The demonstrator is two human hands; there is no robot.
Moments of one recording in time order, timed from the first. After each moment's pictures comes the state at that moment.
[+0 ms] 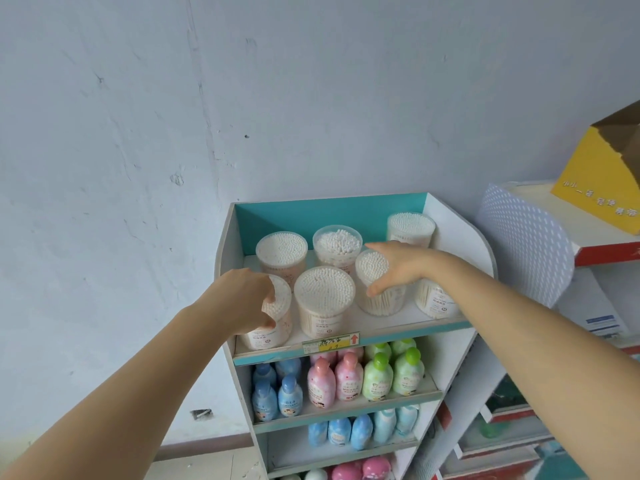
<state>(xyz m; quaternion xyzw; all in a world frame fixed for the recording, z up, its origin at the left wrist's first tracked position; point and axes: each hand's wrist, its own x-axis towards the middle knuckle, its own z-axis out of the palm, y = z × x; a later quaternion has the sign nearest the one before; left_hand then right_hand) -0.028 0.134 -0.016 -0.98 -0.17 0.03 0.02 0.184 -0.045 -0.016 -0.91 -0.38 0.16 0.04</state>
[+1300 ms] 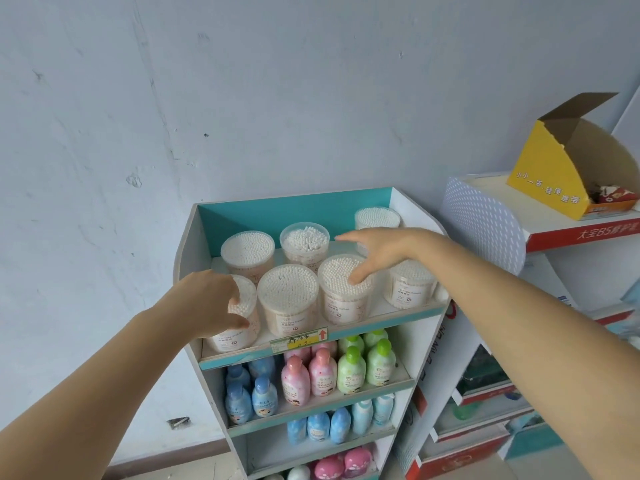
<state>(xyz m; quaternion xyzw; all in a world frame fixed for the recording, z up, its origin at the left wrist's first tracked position) -0.024 0.128 -0.016 -0.98 -0.17 0.05 0.06 0.182 -0.070 0.014 -0.89 -0.42 0.18 0.04</state>
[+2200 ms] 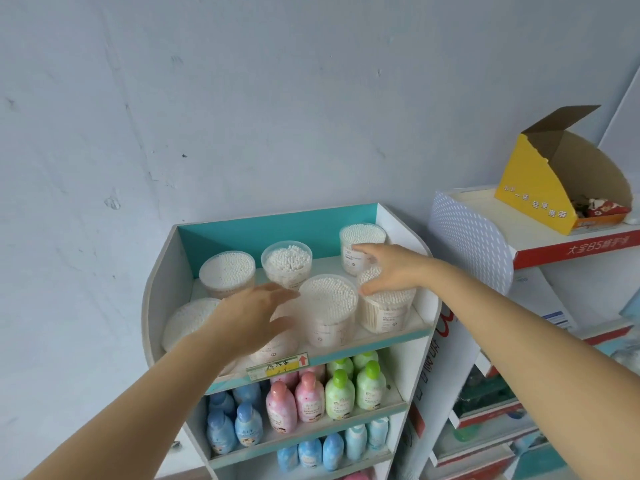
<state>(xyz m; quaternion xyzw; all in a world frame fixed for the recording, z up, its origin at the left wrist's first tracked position) 0.032 0.076 -0.027 -1.00 -0.06 -0.05 -0.06 0.208 -0.111 0.000 -0.90 -0.39 0.13 0.14</state>
